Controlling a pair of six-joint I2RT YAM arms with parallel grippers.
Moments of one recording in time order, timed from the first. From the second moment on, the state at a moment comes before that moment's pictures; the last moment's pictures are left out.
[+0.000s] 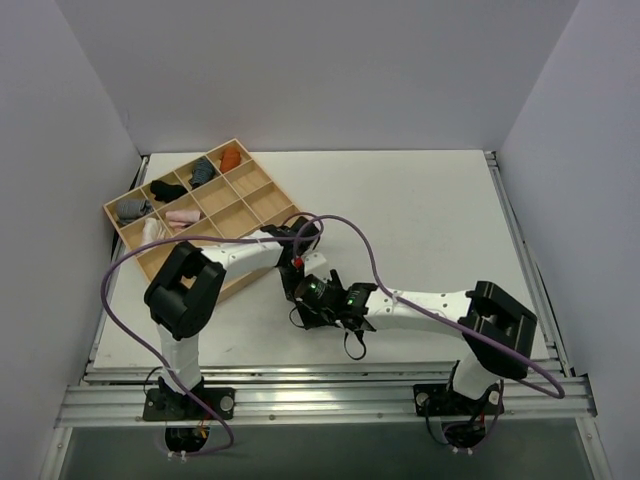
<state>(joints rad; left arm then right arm) -0.71 1.92 1.27 -0.72 0.11 -0.93 1.12 1.58 0.92 -0.29 0.35 0.52</state>
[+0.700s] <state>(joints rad) -0.70 1.93 1.28 -0.74 0.16 -0.94 1.22 1.66 0.90 -0.27 0.48 0.52</state>
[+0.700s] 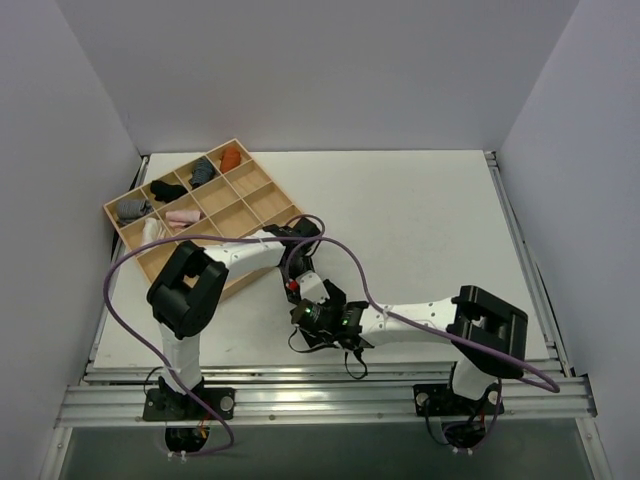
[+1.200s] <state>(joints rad) -0.71 1.94 1.29 -0.75 0.16 -0.94 1.23 1.69 0.89 -0.25 0.49 0.48</state>
